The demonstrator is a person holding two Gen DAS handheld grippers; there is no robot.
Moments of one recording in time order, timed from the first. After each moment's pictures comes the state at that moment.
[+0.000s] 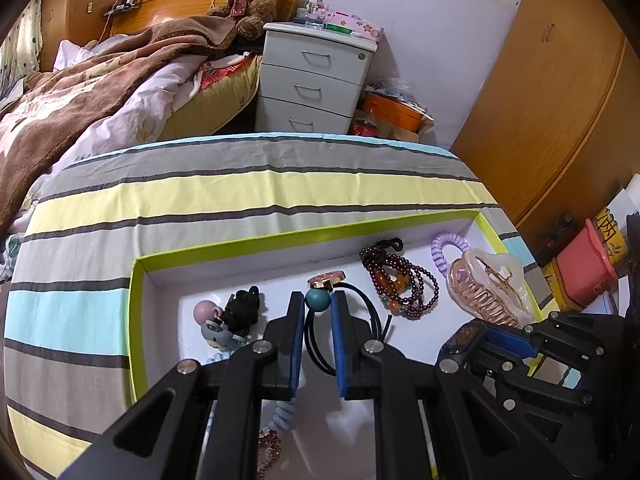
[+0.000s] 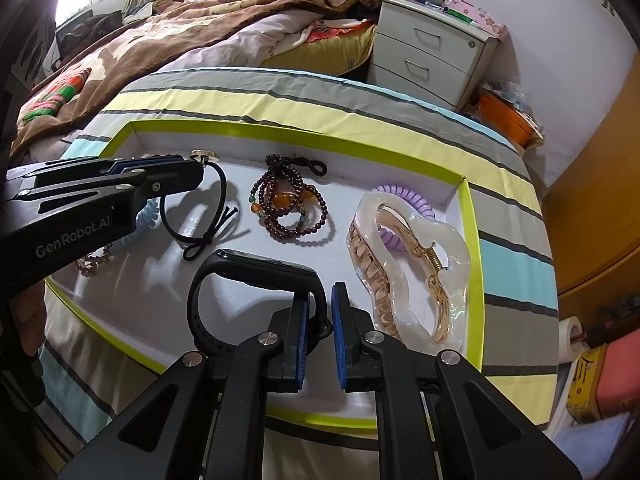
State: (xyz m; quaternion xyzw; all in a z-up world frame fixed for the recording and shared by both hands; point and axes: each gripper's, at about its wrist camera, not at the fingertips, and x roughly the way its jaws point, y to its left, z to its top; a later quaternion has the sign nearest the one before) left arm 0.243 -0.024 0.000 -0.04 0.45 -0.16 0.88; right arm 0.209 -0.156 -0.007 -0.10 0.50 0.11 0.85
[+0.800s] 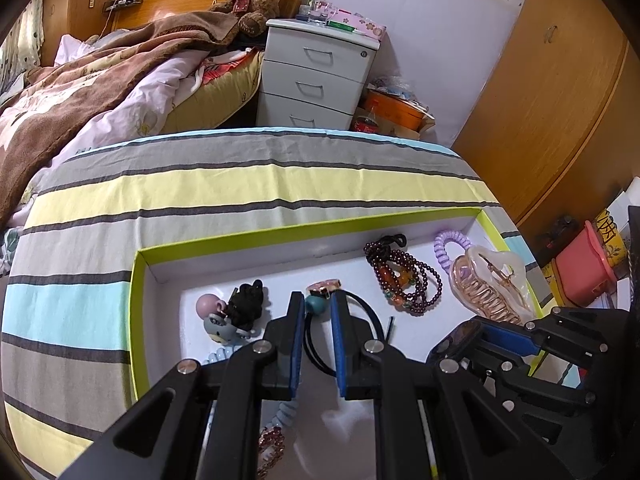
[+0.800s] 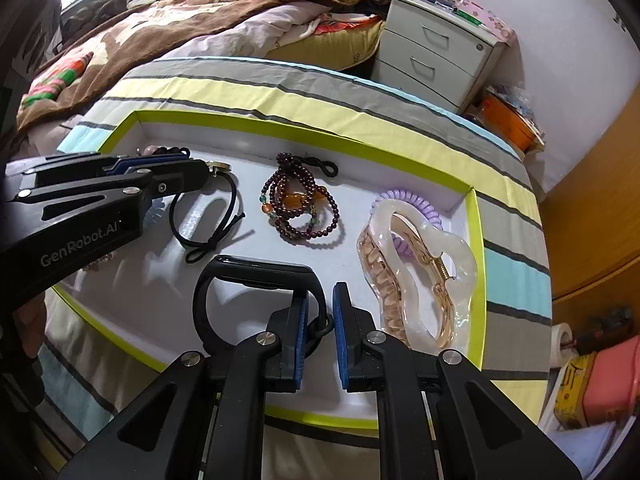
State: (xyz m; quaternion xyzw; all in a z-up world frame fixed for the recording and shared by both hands) left arm 0.243 -0.022 -0.003 -0.05 0.46 -0.15 0.87; right arm 0.211 -0.144 -0.006 -0.13 0.51 0.11 0.84
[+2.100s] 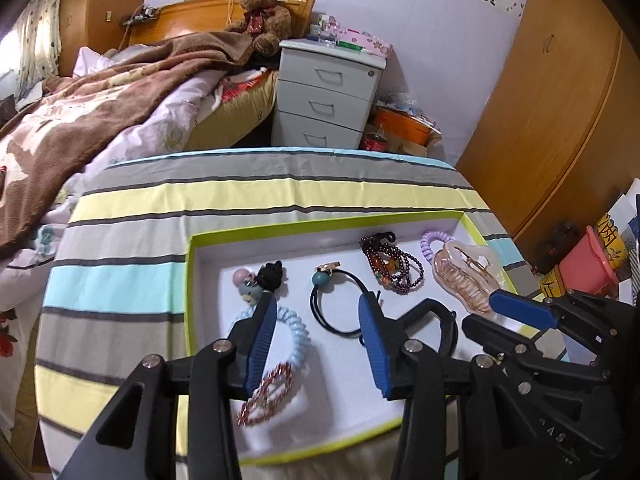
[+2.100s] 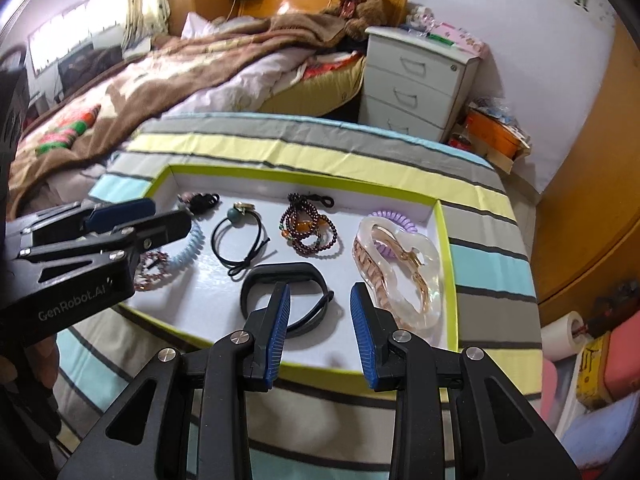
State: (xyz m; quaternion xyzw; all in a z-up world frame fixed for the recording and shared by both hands) left arm 0.198 -0.008 0.030 -0.04 0.43 -0.13 0.89; right arm 0.167 -0.157 0.037 -0.06 0.45 0.10 0.89
